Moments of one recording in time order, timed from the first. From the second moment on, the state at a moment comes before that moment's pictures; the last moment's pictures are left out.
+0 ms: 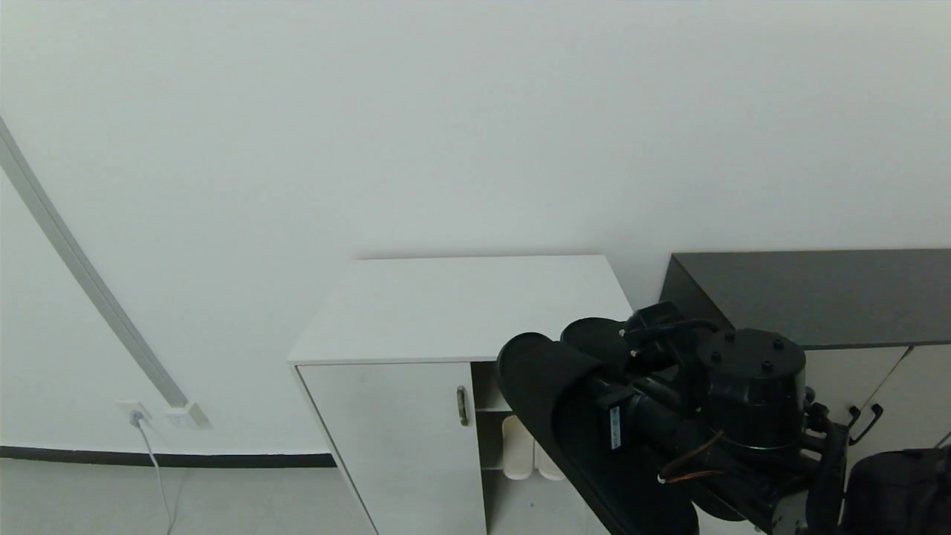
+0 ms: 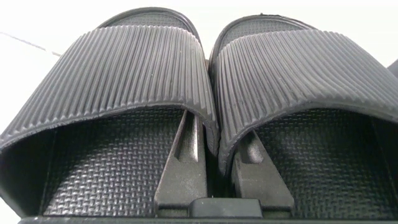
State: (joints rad) left arm 0.00 0.00 0.00 0.00 0.00 0.00; right arm 0.81 1.78 -0.61 -0.91 -0.33 0.13
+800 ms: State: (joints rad) left arm 0.00 0.00 0.00 0.00 0.00 0.00; right arm 0.83 1.78 -0.58 -0.95 -0.32 0.12
